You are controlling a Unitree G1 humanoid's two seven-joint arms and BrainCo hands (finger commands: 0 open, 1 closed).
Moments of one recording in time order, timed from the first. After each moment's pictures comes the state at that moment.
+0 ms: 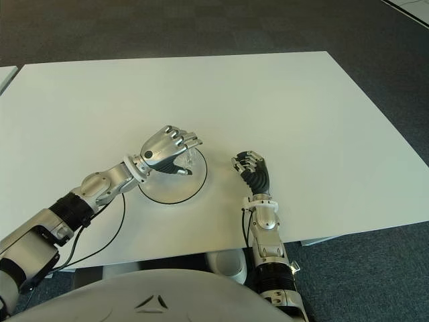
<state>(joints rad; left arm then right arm) -0.40 0.50 -0.68 0.36 1.16 -0.33 0.63 0.11 -0.04 -0.02 0.23 -0.07 -0.28 -0.07</state>
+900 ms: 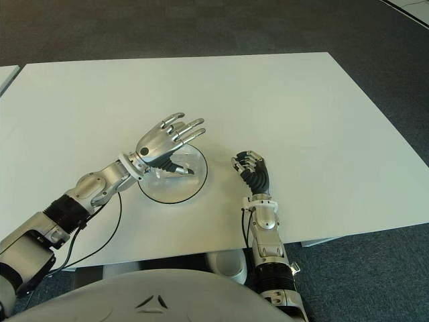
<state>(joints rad) -0.37 0.52 -0.63 0.28 1.15 -0.29 0.57 0.11 -0.04 -0.02 0.23 -0.07 -0.28 -0.07</state>
